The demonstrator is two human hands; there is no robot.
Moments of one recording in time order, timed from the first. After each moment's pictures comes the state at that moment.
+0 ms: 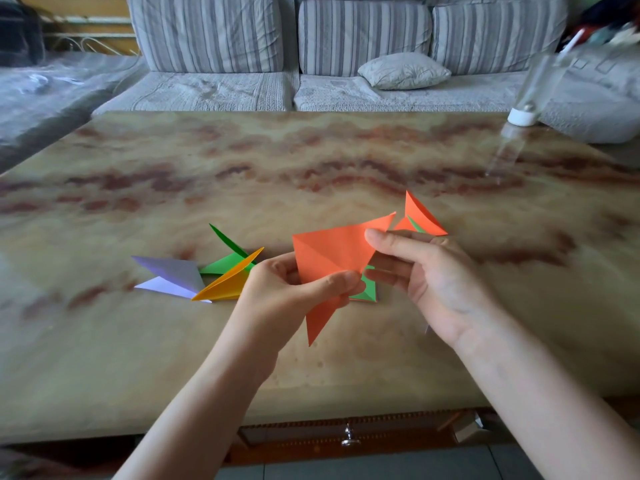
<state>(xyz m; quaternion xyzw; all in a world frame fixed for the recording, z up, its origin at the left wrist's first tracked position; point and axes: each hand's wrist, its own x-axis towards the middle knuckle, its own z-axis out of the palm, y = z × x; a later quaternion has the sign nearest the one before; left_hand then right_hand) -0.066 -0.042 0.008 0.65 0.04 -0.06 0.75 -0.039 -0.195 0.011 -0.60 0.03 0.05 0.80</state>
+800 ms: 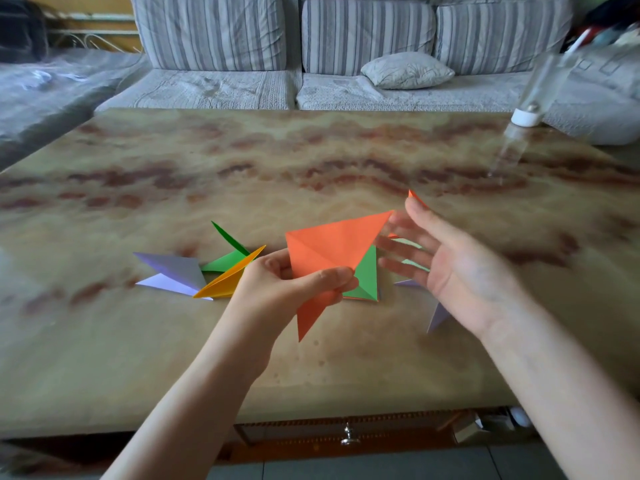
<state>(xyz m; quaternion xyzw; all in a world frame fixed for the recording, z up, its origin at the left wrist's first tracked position) -0.063 -0.036 0.007 0.62 0.05 -0.06 0.78 -0.035 -0.212 0.018 -0.57 0.04 0.07 0.82</state>
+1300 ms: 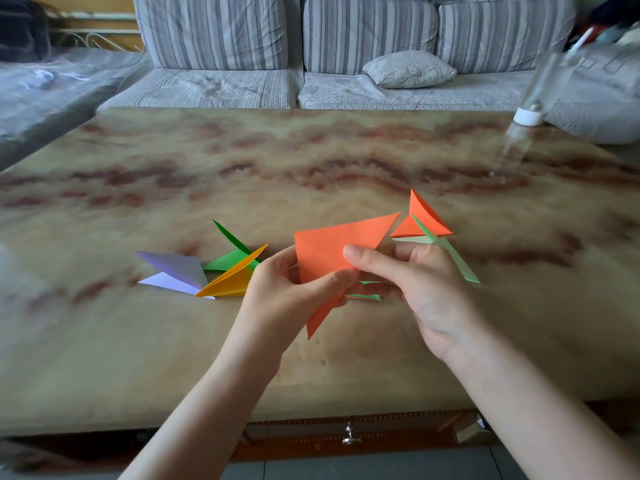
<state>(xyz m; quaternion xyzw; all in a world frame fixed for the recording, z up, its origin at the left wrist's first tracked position) -0.064 -0.040 0.001 0.68 0.02 -0.02 0.73 -0.052 -0.178 0.008 -0.65 0.02 0.06 0.76</state>
